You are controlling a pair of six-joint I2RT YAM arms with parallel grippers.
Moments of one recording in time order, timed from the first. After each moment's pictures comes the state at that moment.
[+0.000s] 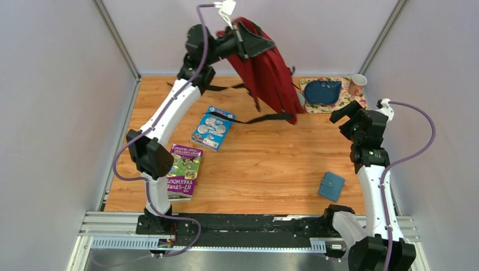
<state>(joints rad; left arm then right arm) -0.46 1.89 2.07 0.22 0.73 -0.86 -0.14 0.91 0.83 -0.29 0.00 0.62</state>
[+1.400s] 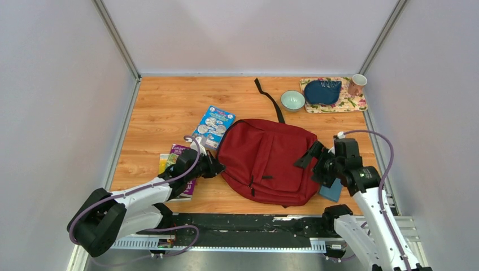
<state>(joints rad) -0.62 1.08 0.25 0.33 0.13 -0.78 0.14 0.72 0.73 -0.87 -0.29 0.77</state>
